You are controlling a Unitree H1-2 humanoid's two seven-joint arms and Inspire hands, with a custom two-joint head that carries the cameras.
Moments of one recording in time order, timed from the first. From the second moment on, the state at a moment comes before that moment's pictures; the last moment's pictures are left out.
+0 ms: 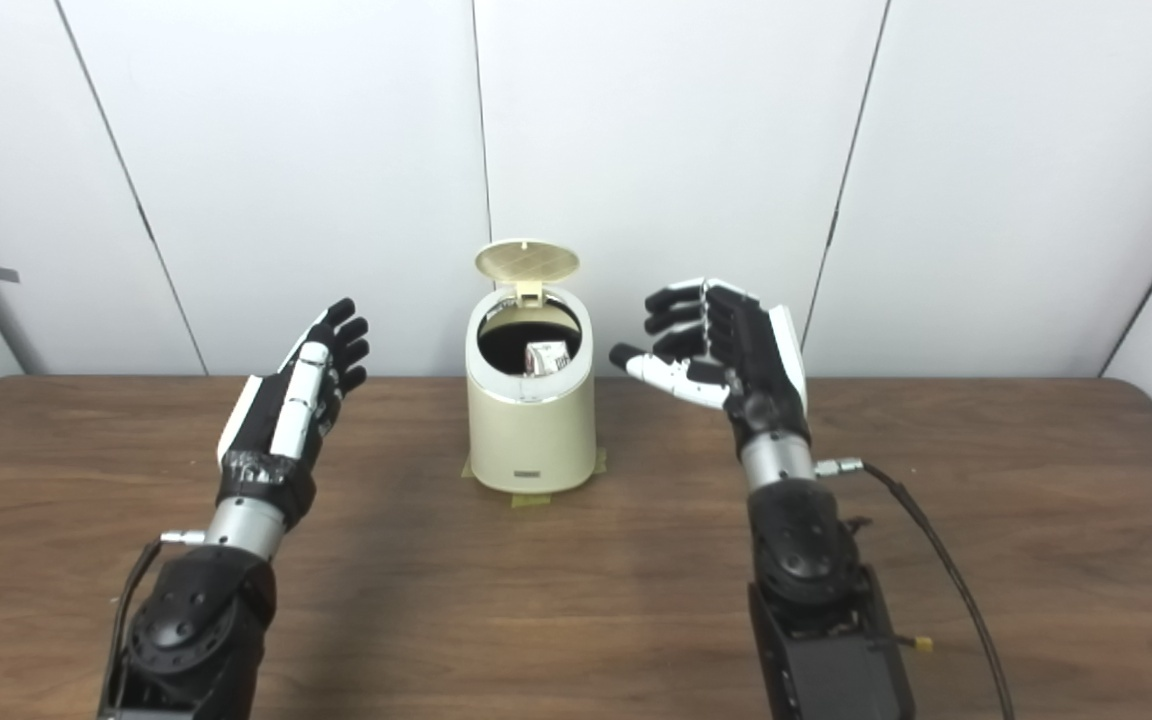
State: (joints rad) left arm -0.38 0.10 0.04 -0.08 -0.06 0.28 0.00; right arm -0.43 -0.04 -0.02 -0.10 -0.10 0.34 -0.04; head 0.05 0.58
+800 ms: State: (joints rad) left arm -0.76 0.21 -0.09 0.25 0.01 0.31 -0.20; right arm -0.08 0.02 -0.12 -0.30 0.23 0.47 -0.02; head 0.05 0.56
